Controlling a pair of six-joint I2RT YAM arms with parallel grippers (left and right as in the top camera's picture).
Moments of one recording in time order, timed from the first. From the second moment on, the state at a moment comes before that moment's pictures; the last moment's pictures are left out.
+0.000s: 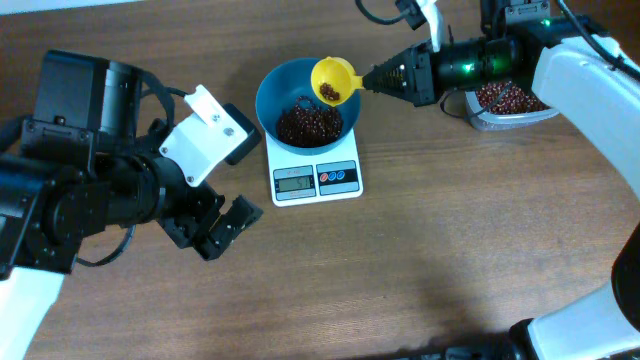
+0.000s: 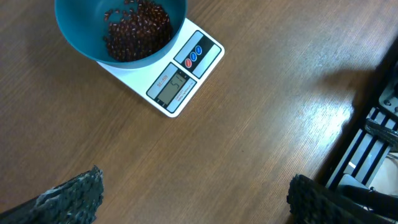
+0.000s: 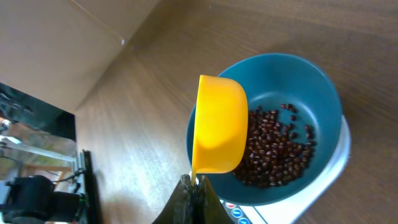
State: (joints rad) left arm -0.32 1.17 1.29 -1.19 0.36 0.52; right arm 0.05 1.68 1.27 -0.58 -1.04 -0.20
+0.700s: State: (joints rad) left arm -0.32 1.17 1.29 -1.19 0.36 0.52; right arm -0.34 1.68 1.27 -0.57 -1.08 -0.08
